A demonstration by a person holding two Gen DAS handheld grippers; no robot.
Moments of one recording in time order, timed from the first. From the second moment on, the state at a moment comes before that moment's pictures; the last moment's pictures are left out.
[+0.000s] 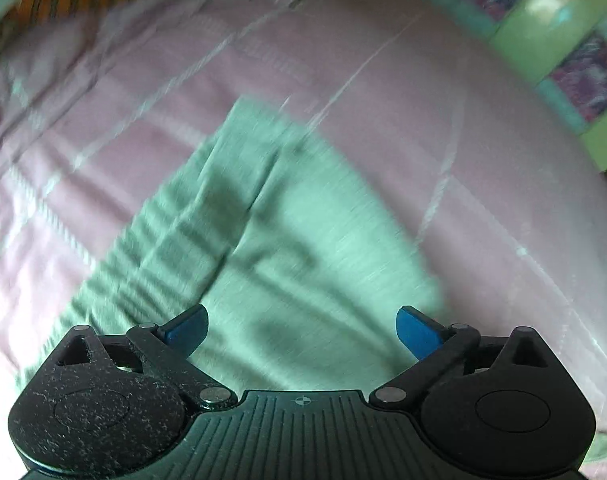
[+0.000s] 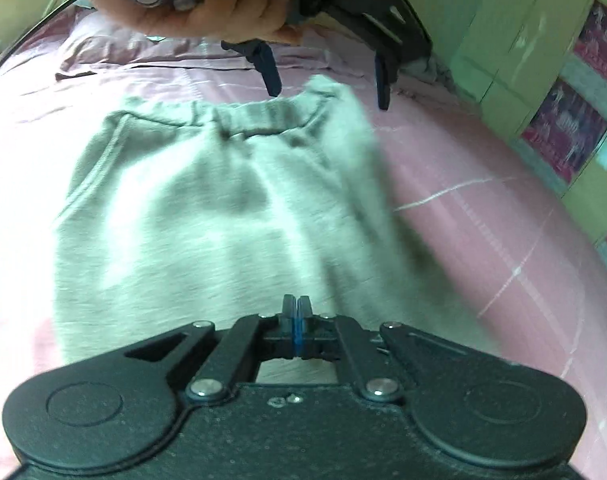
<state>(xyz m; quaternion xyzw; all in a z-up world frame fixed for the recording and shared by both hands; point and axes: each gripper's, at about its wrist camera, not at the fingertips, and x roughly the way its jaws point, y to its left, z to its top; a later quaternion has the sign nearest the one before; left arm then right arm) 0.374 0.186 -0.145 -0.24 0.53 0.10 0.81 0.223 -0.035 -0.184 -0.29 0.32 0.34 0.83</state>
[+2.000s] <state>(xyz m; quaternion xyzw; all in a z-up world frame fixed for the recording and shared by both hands) 0.181 0.238 -0.144 -0.38 0.44 0.05 0.81 0.268 -0.220 -0.201 0.43 0.43 0.10 0.79</state>
